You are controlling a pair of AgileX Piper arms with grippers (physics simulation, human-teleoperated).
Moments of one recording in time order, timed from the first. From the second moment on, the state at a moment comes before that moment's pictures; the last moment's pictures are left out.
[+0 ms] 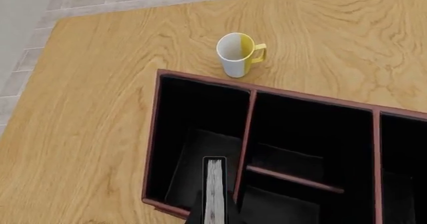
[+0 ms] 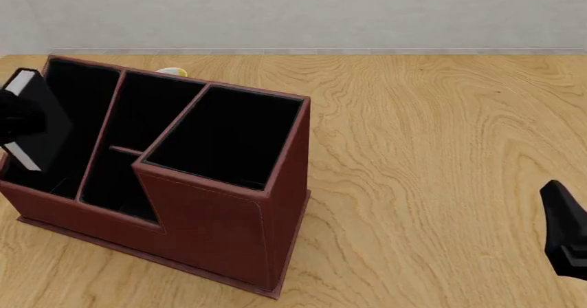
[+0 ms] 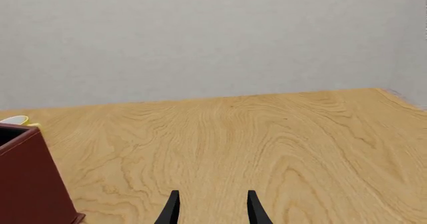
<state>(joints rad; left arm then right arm) 0.09 0.86 -0.74 0.50 0.16 -0.04 0.05 0.00 -0.04 0.06</state>
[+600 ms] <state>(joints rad) 0.11 0.92 -0.67 0.40 0.17 -0.04 0.04 0.00 -0.03 0.05</state>
